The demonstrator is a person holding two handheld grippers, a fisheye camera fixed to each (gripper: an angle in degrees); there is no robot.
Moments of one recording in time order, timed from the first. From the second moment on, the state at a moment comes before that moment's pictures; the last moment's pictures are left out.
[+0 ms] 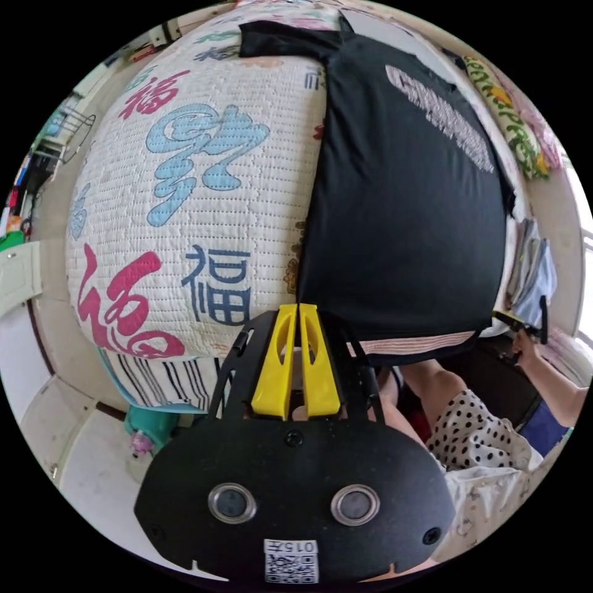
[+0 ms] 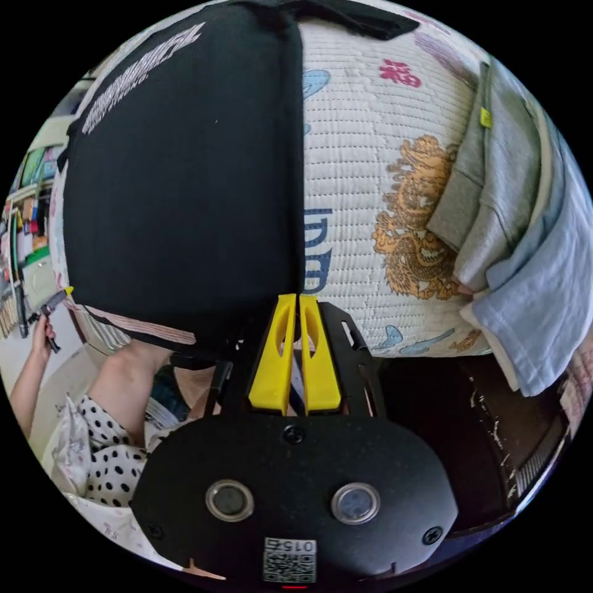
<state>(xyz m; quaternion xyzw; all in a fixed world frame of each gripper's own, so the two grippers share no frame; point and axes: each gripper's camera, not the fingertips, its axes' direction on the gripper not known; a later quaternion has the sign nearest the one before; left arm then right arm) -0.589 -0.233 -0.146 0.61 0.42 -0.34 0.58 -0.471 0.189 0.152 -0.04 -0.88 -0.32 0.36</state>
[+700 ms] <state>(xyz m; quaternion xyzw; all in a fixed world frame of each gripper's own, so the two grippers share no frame) -0.541 -0.524 0.110 0.54 0.50 -0.45 0.51 -0.459 0.061 0.329 -0.22 -0.88 -0.25 0.33</state>
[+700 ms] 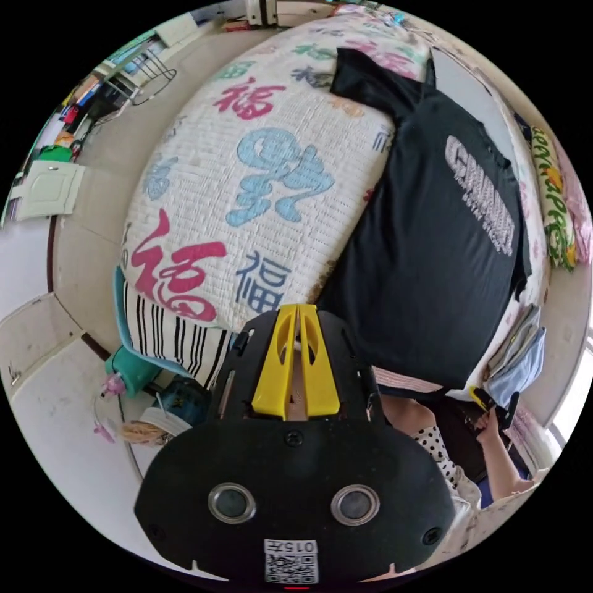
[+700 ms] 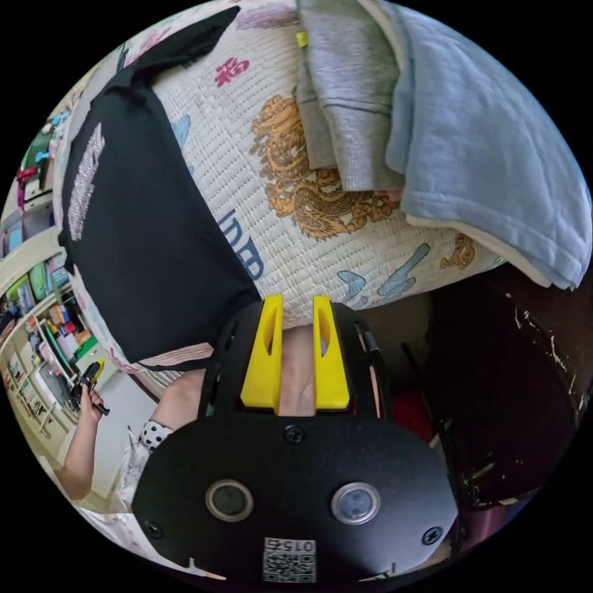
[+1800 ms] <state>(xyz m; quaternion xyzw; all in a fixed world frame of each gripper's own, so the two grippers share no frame) -0.492 -0.982 -0.348 0.71 0.24 -0.16 0.64 -0.541 -0.203 0.437 -0.17 -0.98 -0.01 0.07</state>
